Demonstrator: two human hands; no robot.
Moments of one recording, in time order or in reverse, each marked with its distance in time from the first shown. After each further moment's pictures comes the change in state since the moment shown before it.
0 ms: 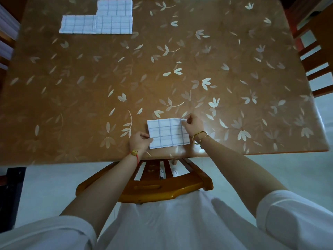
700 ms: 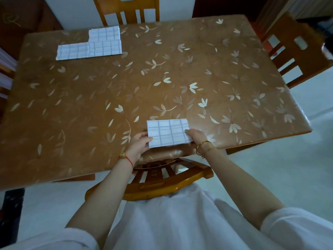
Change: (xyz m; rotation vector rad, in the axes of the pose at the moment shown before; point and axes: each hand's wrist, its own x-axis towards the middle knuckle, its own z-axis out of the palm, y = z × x) left_hand -0.028 0.020 -0.030 -0.427 -0.332 -0.053; right_hand -0.070 0.010 -0.015 0.659 -0.003 0.452
